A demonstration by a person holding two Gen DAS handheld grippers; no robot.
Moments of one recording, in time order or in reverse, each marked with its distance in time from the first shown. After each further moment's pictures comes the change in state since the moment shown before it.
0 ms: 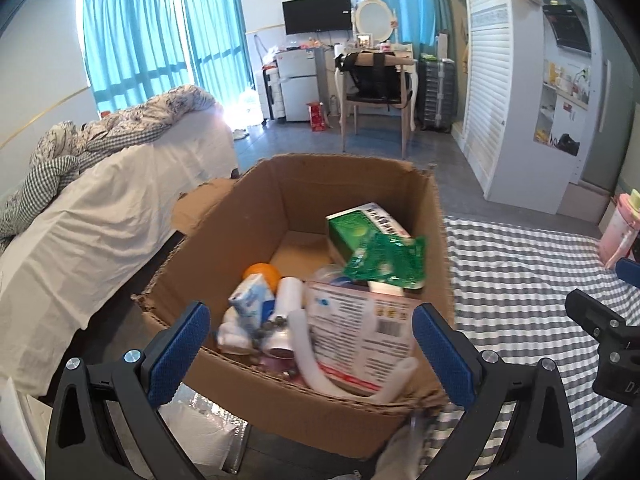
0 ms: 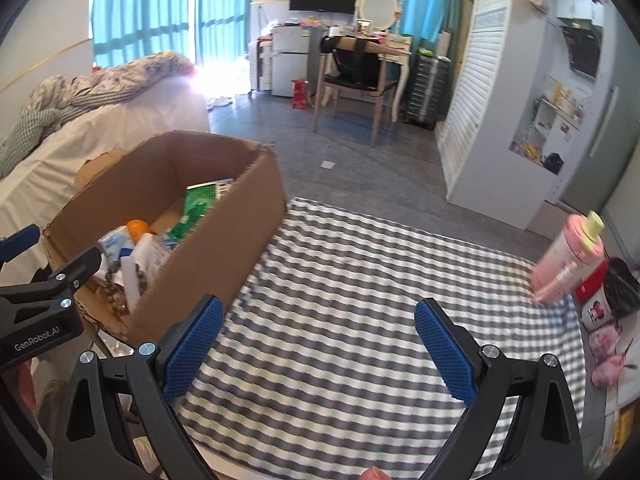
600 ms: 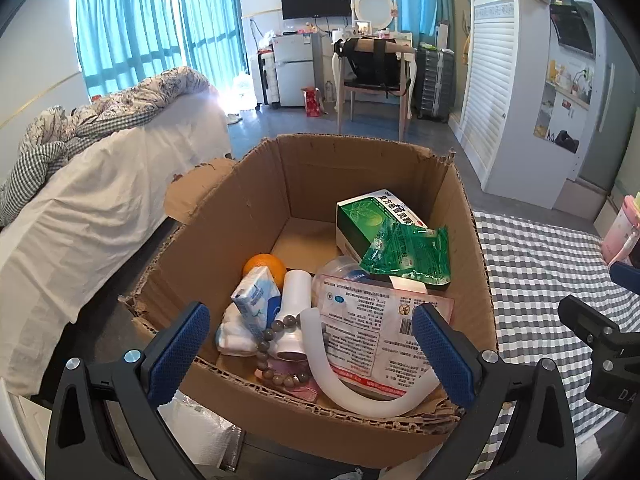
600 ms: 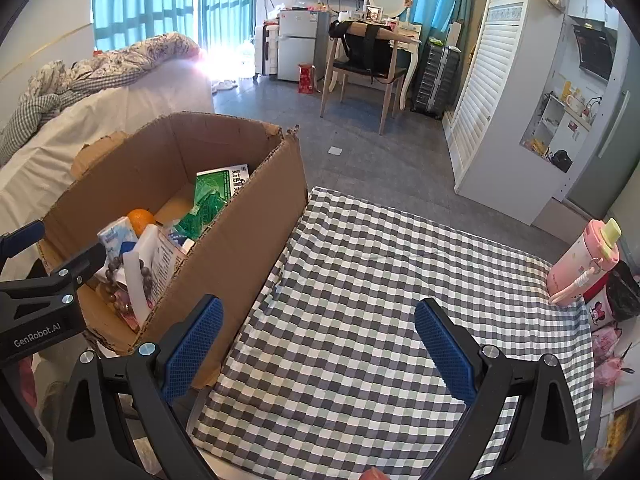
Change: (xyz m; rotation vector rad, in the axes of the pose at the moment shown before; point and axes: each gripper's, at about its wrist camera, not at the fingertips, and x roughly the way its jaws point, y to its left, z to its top) left arm 0.028 0.017 0.000 -0.009 0.054 -0.041; right arm 0.027 0.025 0.007 -0.015 0.060 -0.004
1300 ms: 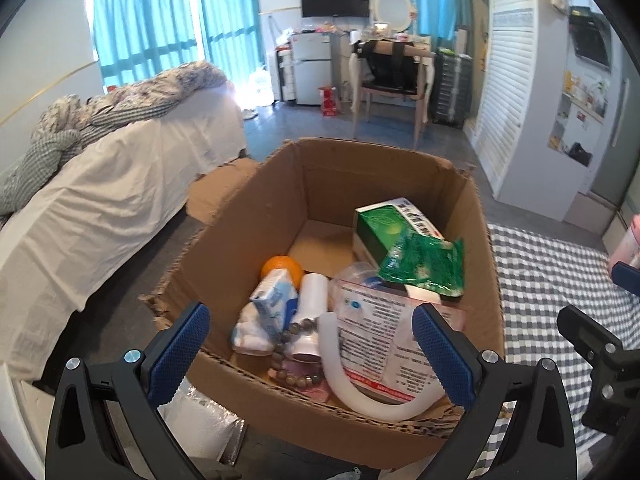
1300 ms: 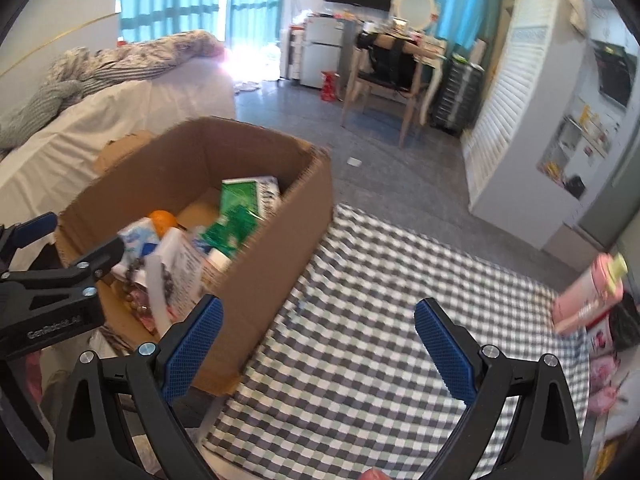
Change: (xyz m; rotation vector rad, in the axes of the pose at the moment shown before) left arm -0.003 0.013 0.010 -0.064 0.014 0.049; right arm -0.010 0.024 0.018 -0.091 -0.034 0.055
